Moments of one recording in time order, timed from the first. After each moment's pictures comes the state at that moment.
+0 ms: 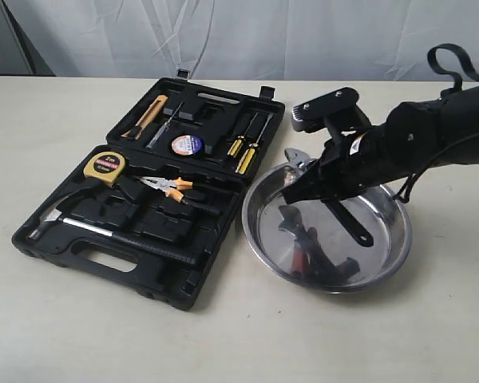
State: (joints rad) left arm 0.12 -0.01 0.00 0.89 0.49 -0.42; right arm 0.44 1.76 -0.88 0.19 0.18 -0.25
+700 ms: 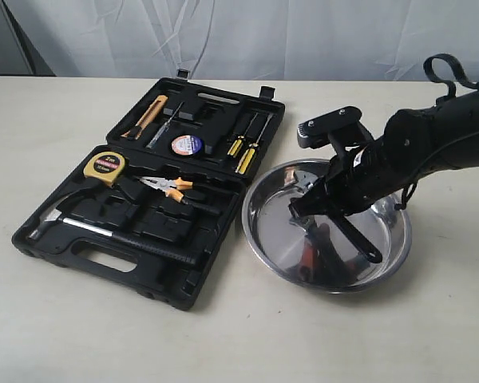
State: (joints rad) left arm 0.12 -0.01 0.00 0.89 0.49 -0.42; right arm 0.42 1.81 -0.88 0.19 0.25 -0.25
